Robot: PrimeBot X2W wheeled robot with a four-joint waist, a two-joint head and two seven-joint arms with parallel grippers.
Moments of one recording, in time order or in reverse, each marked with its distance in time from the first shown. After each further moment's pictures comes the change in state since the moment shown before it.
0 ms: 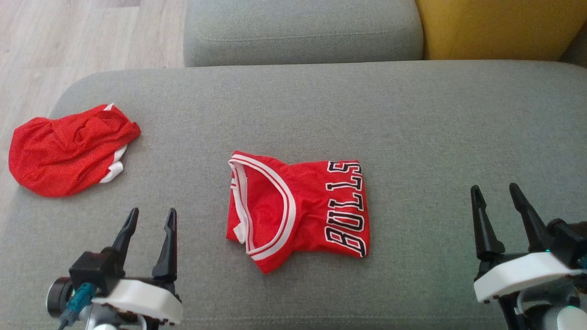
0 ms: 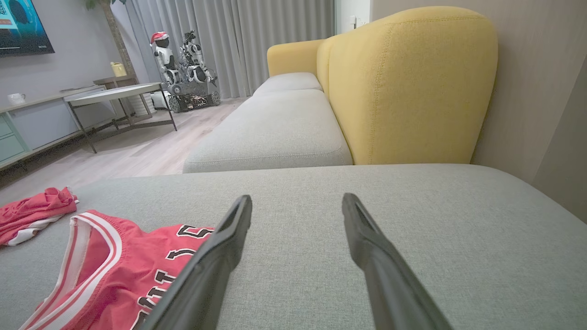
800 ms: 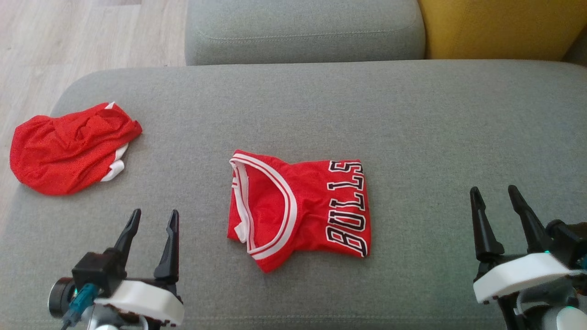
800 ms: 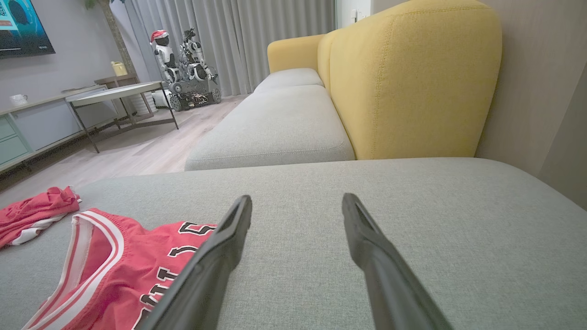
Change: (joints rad) left arm 0.000 0.006 -0.014 0.000 0.000 0.009 0.000; right arm 0.000 0.000 0.000 0.012 0.016 0.000 0.000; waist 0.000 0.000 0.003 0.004
